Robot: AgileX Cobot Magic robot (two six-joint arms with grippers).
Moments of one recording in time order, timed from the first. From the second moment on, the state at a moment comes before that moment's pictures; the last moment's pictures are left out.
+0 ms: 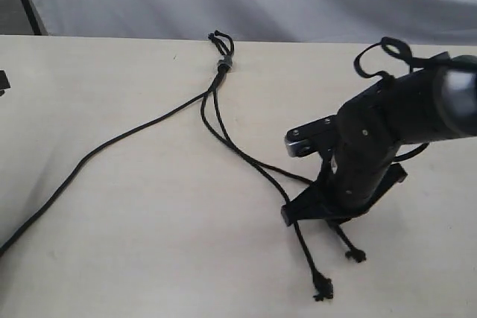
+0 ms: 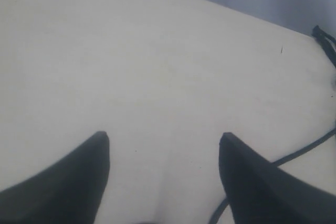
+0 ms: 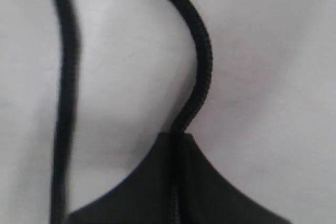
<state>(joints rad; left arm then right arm) 0.20 1.26 -0.50 0.41 -0.12 -0.68 0.45 1.84 -0.89 -0.15 0.60 0.27</state>
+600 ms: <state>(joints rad) 0.20 1.26 -0.50 0.41 -0.12 -0.68 0.79 1.44 -1.00 -0.28 0.59 0.30</state>
